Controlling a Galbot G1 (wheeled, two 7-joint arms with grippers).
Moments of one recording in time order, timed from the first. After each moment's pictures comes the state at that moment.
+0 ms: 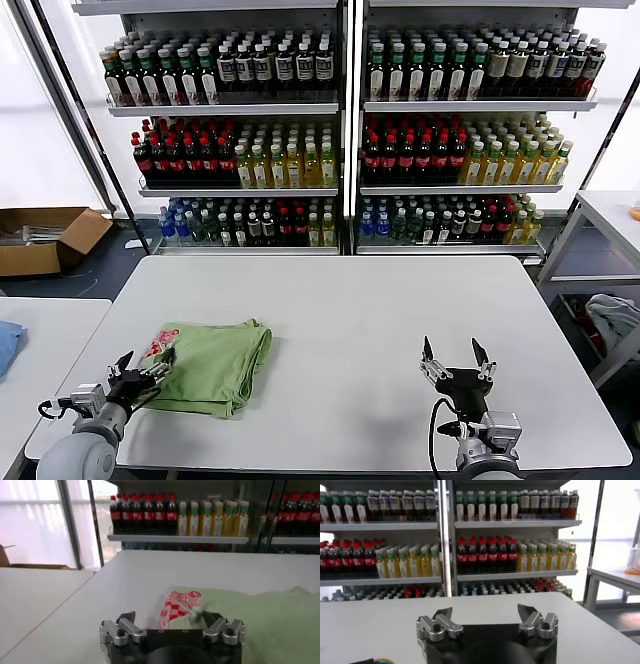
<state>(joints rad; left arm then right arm) 1.36 -1.11 -0.70 -1.73 -0.49 0.33 0.02 -1.54 1.31 0.42 2.23 0.24 -0.31 0.32</state>
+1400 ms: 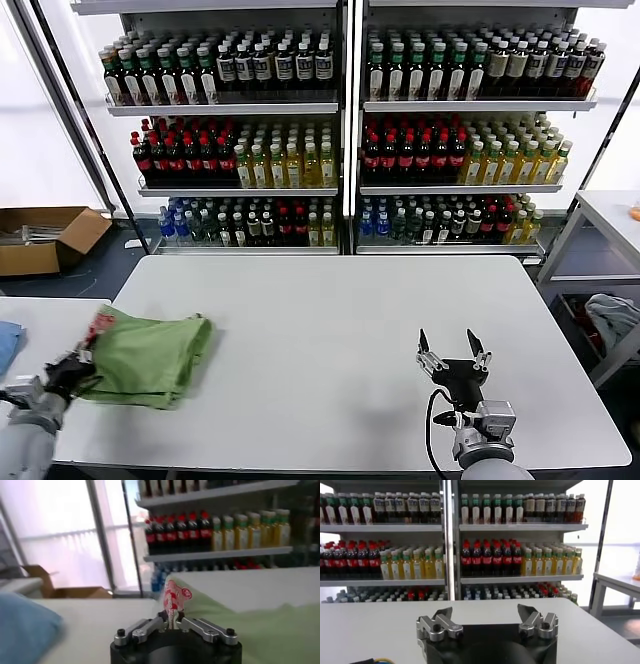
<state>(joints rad) 1.33 -0.97 -0.88 -1.62 -0.50 0.26 0.07 -1.47 1.28 0.40 2.19 0.25 -0.33 0.32</state>
